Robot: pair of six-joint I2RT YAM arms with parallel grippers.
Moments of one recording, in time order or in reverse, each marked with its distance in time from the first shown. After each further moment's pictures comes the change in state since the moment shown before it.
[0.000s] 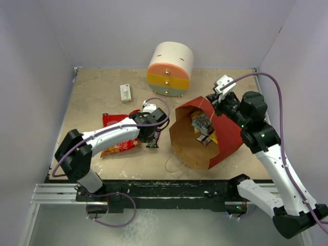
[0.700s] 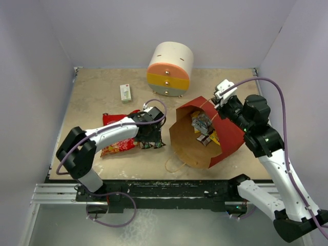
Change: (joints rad) left arm 0.091 0.070 -0.065 0.134 0.233 0.034; right arm 0.000 -0.053 0.000 -0.072 0.053 -0.065
